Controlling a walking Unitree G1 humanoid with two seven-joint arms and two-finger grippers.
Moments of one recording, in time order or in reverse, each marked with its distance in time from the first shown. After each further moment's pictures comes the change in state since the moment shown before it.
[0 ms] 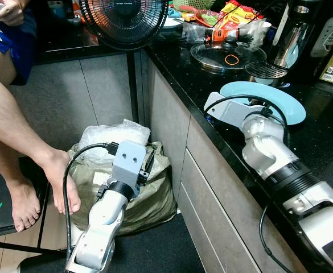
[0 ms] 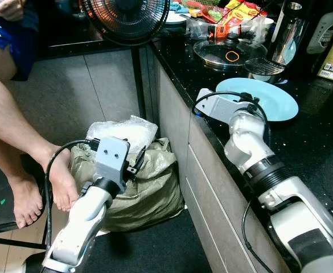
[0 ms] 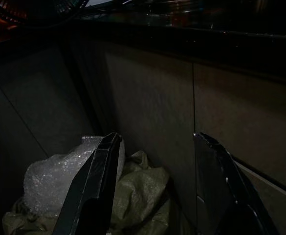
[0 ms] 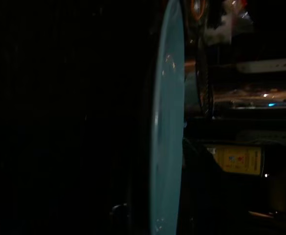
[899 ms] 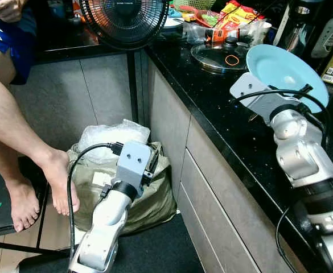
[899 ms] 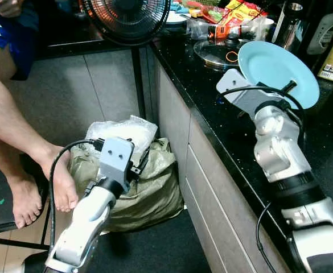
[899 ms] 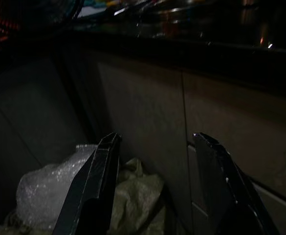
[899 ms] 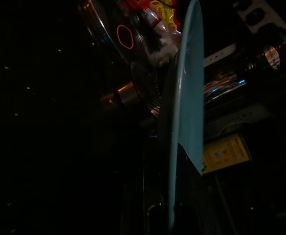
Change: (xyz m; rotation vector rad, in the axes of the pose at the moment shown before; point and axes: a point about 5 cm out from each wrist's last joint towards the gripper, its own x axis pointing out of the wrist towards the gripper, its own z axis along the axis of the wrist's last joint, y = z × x) left arm 0.001 -0.008 0.008 0.011 -0.039 -0.032; right arm -0.026 -0.031 -0.024 0.324 -0.208 -0.202
